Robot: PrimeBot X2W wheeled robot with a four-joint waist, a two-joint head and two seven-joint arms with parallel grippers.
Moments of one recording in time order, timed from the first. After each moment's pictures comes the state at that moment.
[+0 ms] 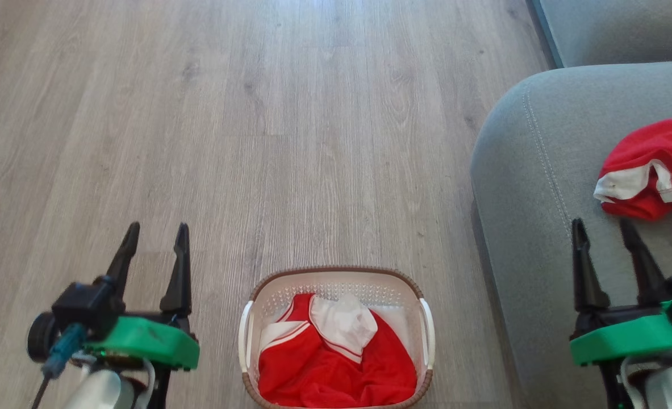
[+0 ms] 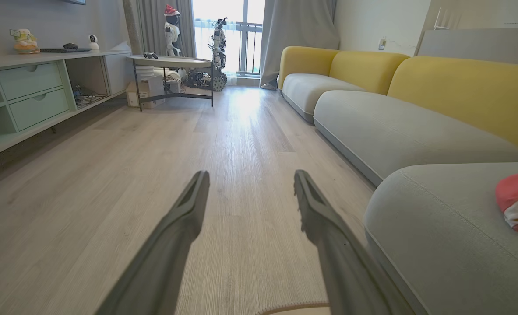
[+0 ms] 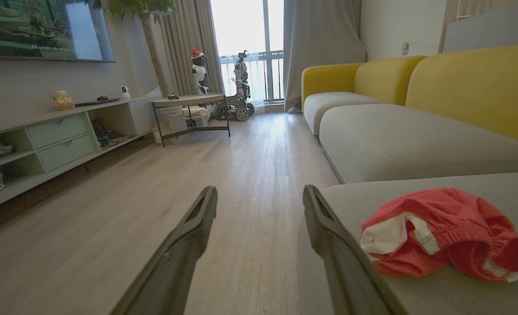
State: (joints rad) left arm -0.08 0.40 -0.44 0.00 -0.53 0.27 -0.25; right arm 0.04 -0.15 -0.05 0.02 0.28 0.12 -0.23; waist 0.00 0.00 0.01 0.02
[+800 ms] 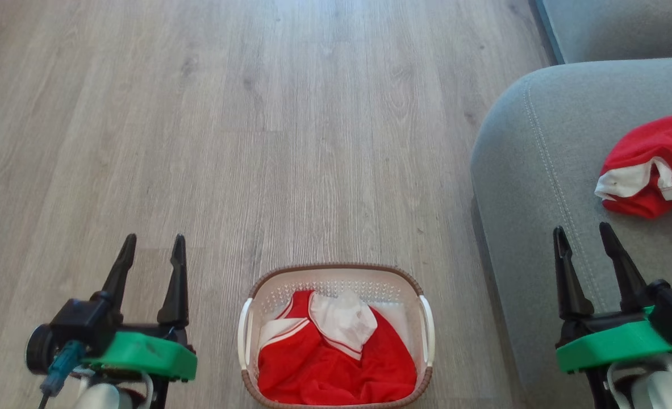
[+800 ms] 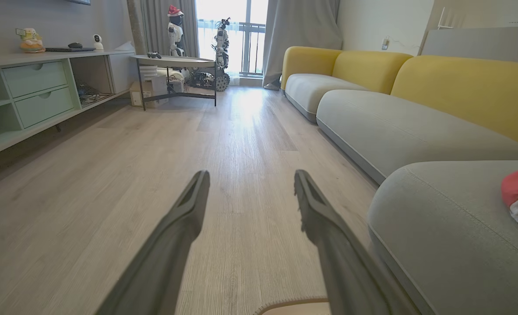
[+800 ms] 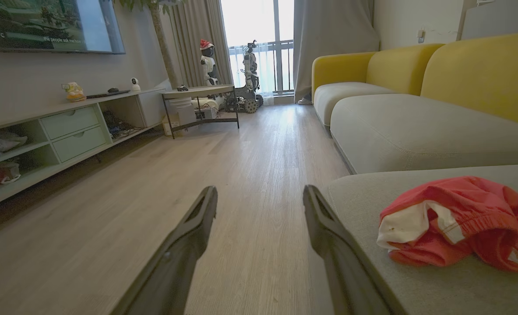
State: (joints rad) left arm 0.01 0.27 -0.28 0.03 -0.37 0.14 -0.25; right arm 0.05 -0.15 0.00 0.04 0.27 0.12 -0.25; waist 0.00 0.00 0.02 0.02
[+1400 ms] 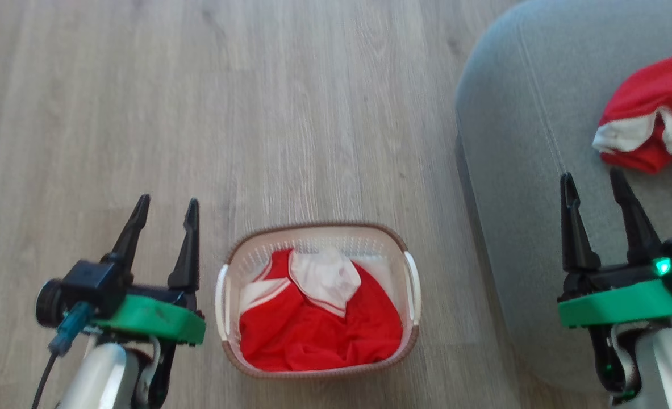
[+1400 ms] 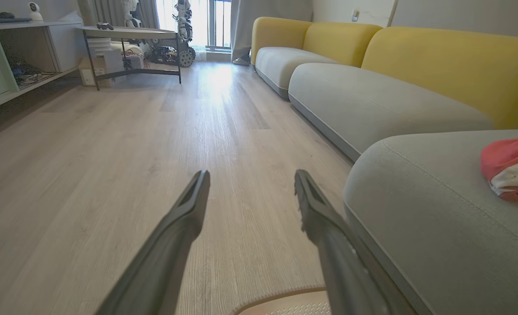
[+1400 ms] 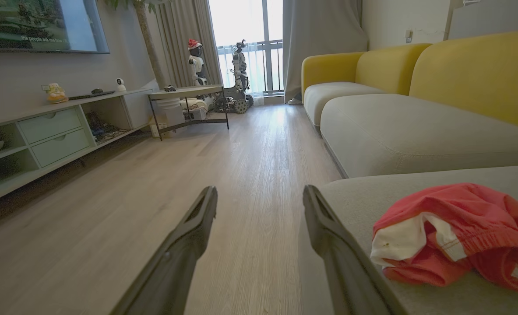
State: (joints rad) left arm -0.11 0.24 -0.27 0.08 -0.34 0.07 -0.25; right arm -0.06 -0.15 0.00 -0.01 0.27 0.12 -0.25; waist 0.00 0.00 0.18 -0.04
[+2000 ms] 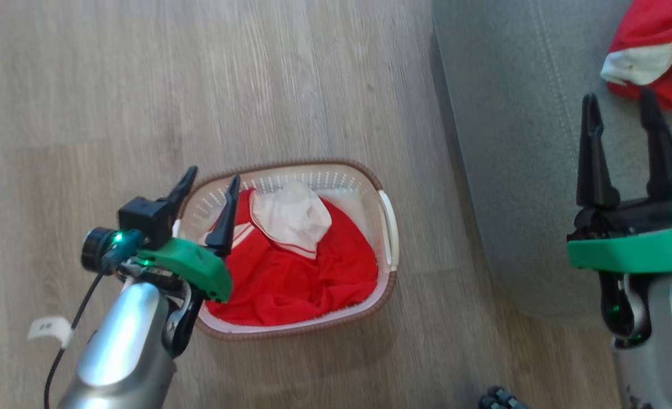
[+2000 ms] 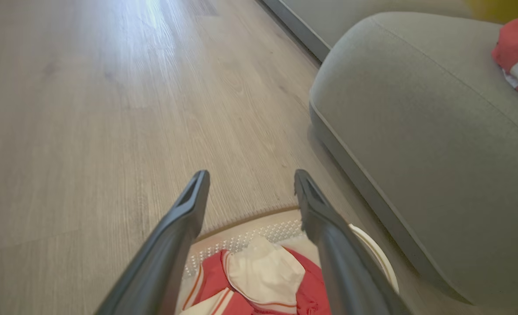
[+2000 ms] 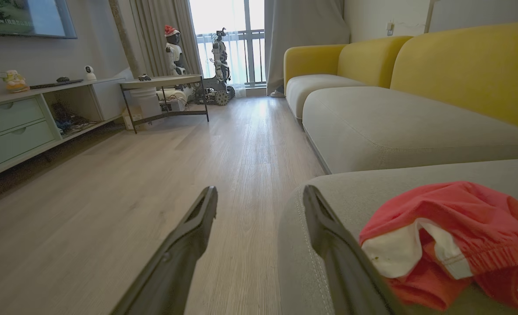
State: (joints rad) left arm -0.39 0.18 -0.38 0.46 -0.33 -0.05 -0.22; right arm -0.22 -0.13 -0.02 -0.07 0.26 0.12 -0.26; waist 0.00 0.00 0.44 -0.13
